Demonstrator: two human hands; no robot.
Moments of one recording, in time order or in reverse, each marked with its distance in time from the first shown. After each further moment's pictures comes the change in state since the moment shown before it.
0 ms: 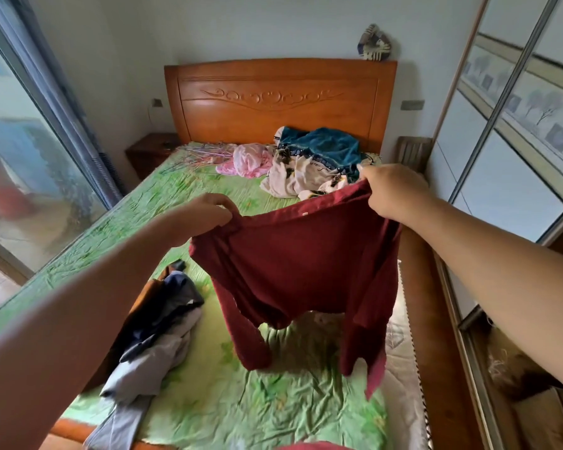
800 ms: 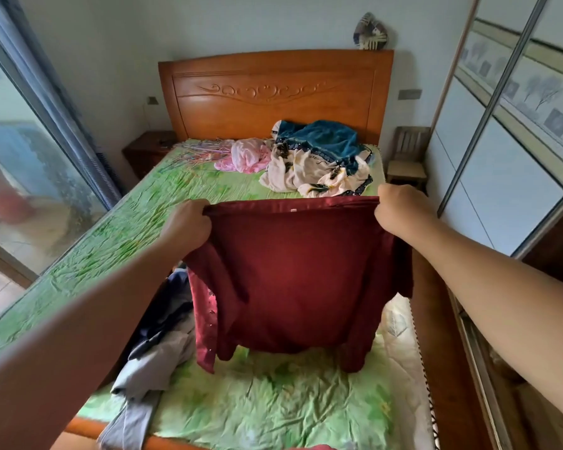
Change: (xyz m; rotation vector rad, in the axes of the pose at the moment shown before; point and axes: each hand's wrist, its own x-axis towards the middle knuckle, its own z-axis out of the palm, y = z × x) left_hand -0.004 -0.039 0.005 0.403 0.362 0.102; right_hand -0.033 -0.001 0.029 0.068 -0.092 0.243
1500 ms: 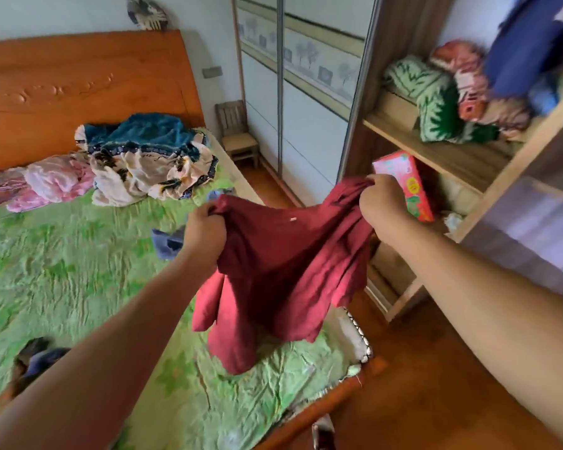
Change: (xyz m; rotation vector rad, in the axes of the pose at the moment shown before) left_hand -0.055 0.135 0.090 -0.951 -0.480 0.046; right_hand -0.192 0.033 -0.030 0.575 0.380 0.914
